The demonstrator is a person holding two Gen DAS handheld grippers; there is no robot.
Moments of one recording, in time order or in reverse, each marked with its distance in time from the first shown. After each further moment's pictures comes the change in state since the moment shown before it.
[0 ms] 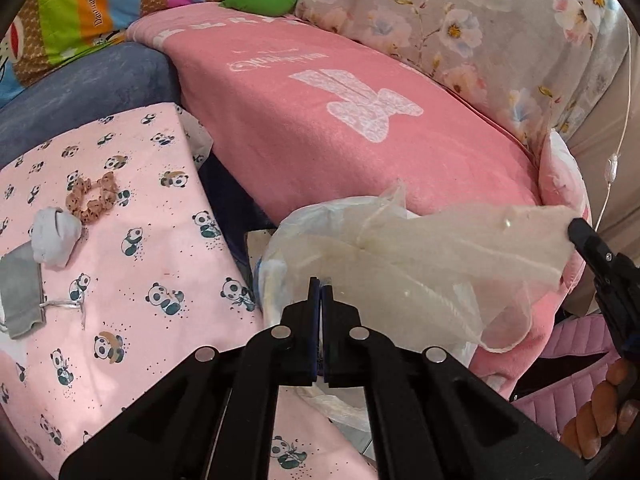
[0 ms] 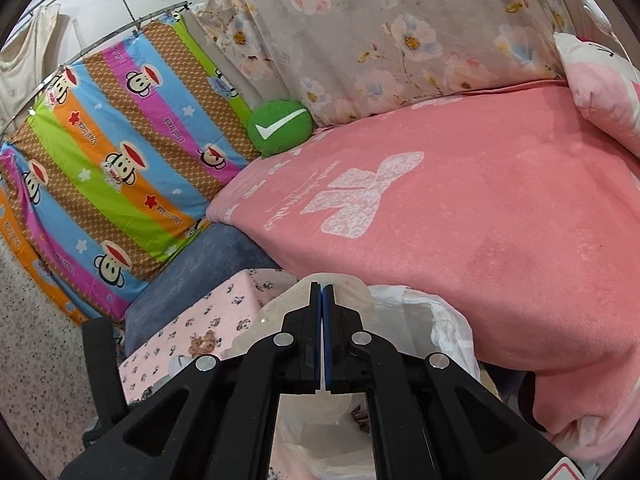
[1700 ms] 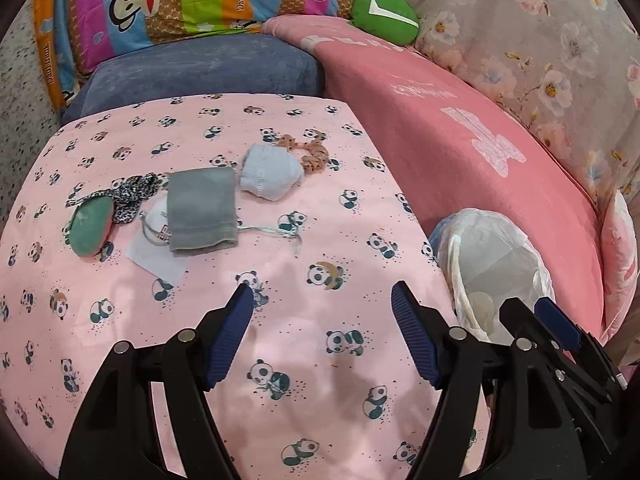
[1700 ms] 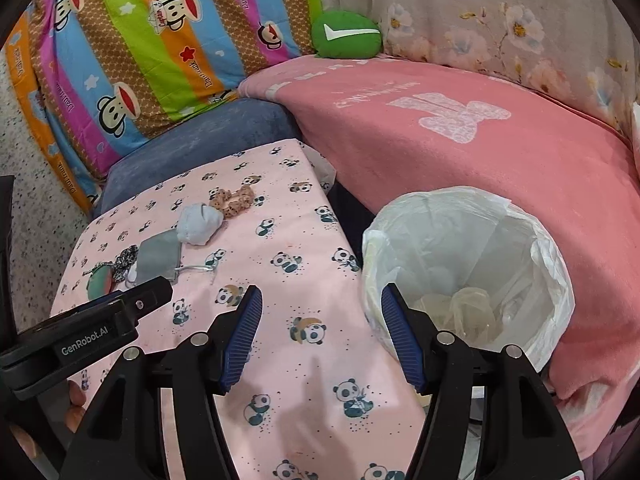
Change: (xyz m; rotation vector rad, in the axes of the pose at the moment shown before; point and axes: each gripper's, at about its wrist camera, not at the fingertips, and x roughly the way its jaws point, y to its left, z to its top) left arm -0.111 0.128 -0.072 -0.222 -0.099 0.283; right arm 0.041 0.162 -0.135 -0.378 0.257 -0.081
